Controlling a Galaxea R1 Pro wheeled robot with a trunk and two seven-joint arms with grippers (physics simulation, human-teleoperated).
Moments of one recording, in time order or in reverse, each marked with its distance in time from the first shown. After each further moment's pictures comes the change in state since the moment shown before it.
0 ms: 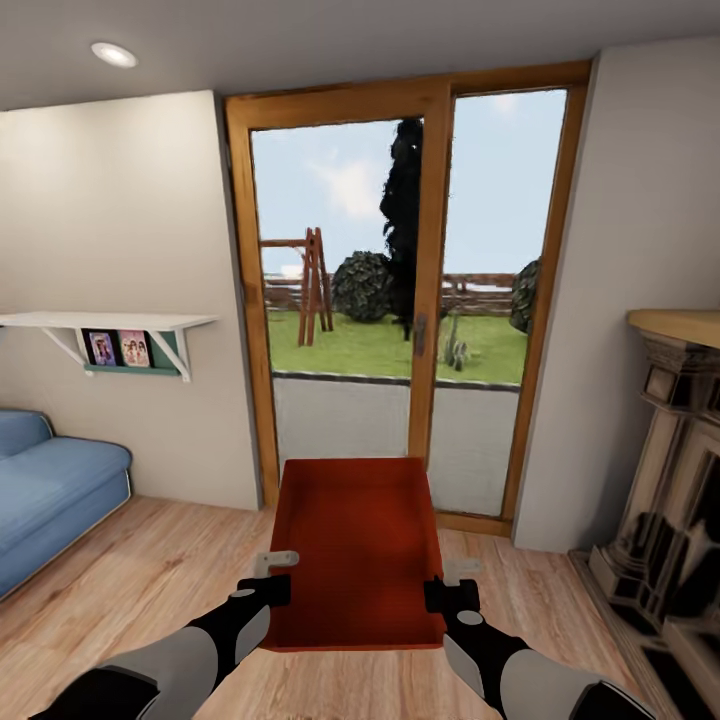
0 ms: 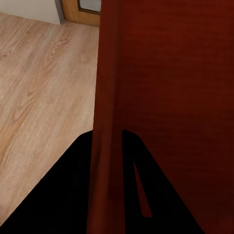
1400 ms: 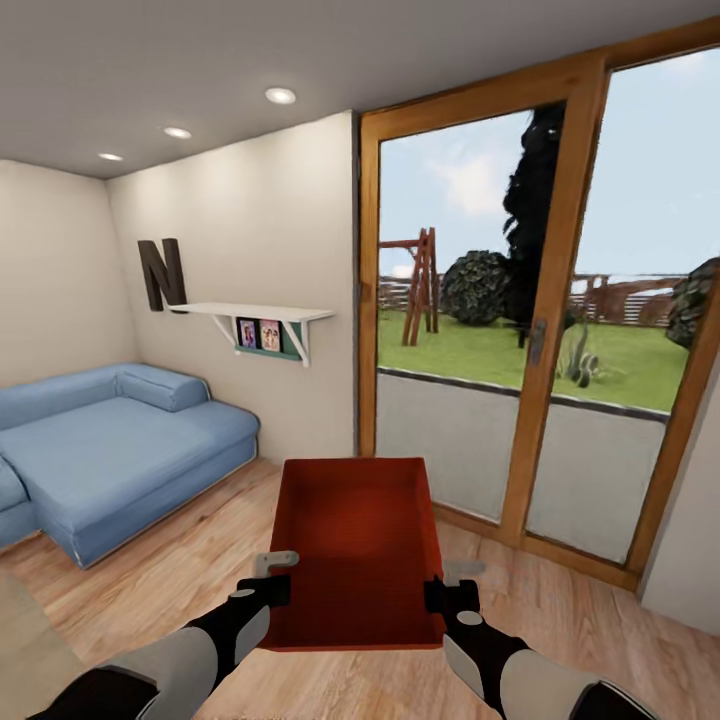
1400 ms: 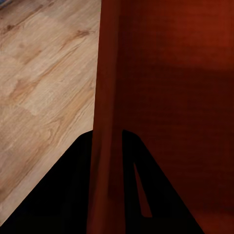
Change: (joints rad) left arm 0.000 0.001 0.001 0.001 0.000 -0.003 -0.003; right arm 0.000 0.001 0.005 0.001 -0.006 -0.003 0.000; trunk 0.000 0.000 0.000
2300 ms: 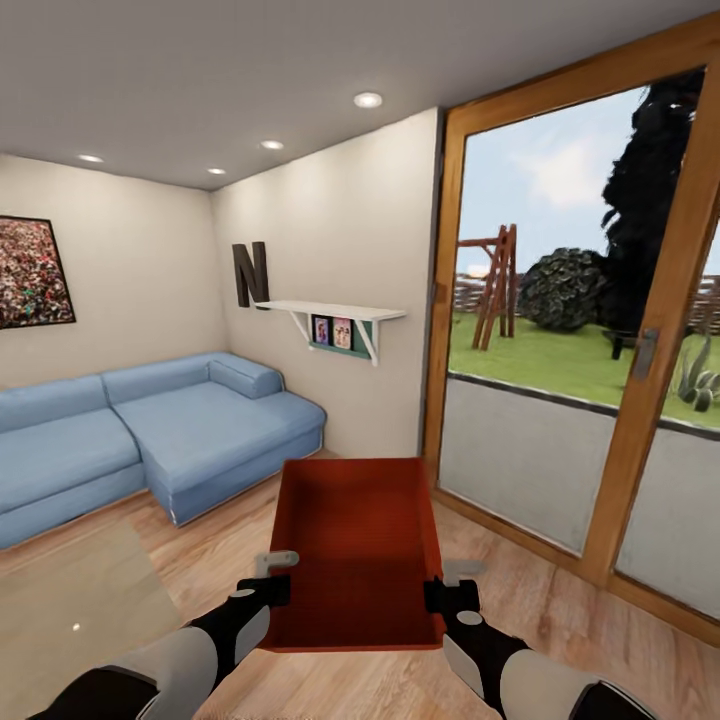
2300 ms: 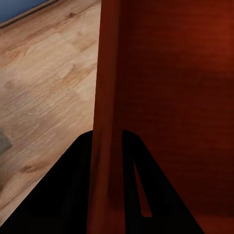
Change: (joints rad) left arm 0.000 0.000 0.001 0.000 0.000 0.003 0.000; right arm 0.000 0.000 -0.002 0.000 0.002 0.004 0.000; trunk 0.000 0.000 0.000
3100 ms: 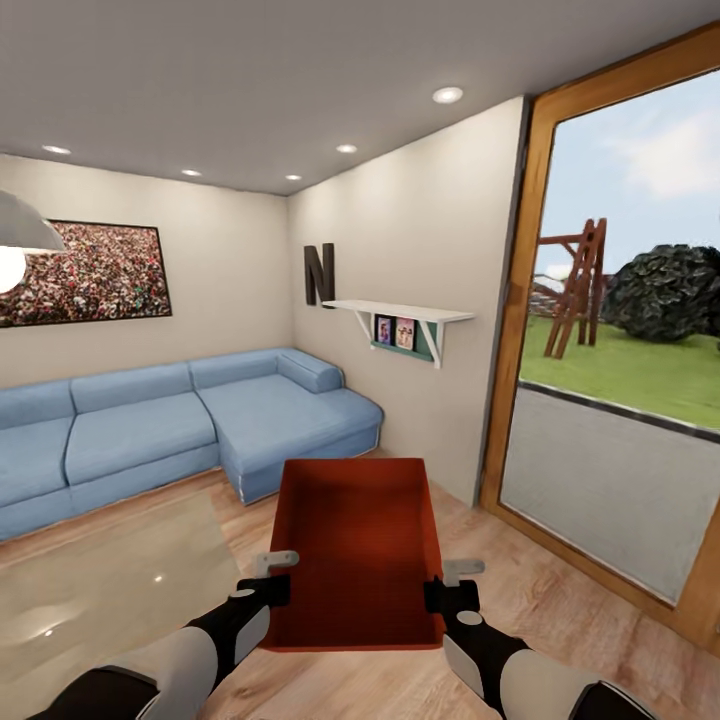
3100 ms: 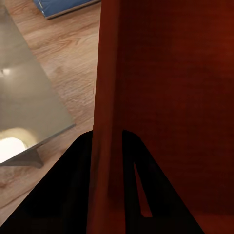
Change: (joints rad) left arm 0.000 0.000 -0.001 0.000 0.000 -0.001 0.000; right arm 0.000 0.000 0.001 0.000 -0.001 -0.002 0.000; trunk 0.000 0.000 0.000
